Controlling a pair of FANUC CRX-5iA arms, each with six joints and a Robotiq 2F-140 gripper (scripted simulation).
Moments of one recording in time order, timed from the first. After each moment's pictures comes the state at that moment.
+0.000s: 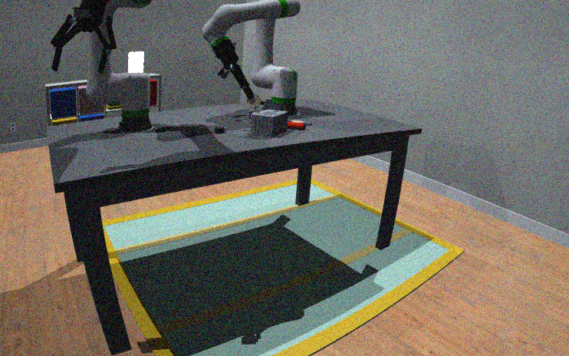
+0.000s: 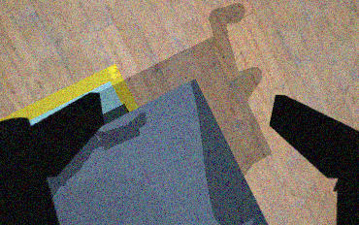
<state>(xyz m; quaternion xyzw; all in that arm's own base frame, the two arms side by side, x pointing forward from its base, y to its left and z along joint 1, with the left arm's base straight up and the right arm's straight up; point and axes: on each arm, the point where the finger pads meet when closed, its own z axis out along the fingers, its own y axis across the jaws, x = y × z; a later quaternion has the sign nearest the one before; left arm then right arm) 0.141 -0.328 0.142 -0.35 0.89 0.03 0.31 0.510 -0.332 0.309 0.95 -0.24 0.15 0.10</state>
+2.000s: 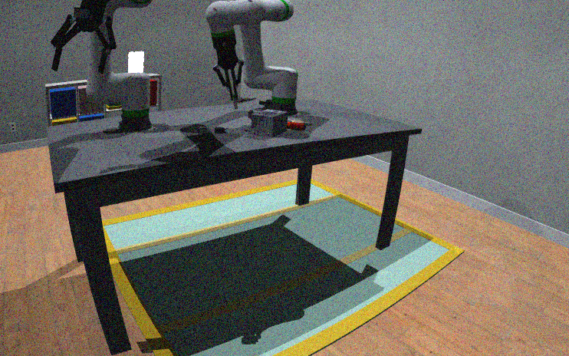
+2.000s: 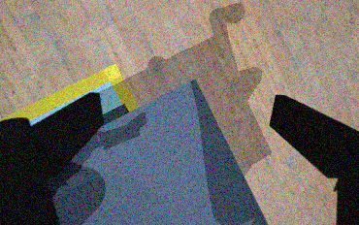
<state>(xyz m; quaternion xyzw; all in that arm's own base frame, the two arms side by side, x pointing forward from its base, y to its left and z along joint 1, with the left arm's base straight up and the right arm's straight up) 0.191 -0.442 0.156 0.27 0.94 0.15 -0.13 0.510 -0.332 0.309 0.95 -0.24 0.15 0.10</state>
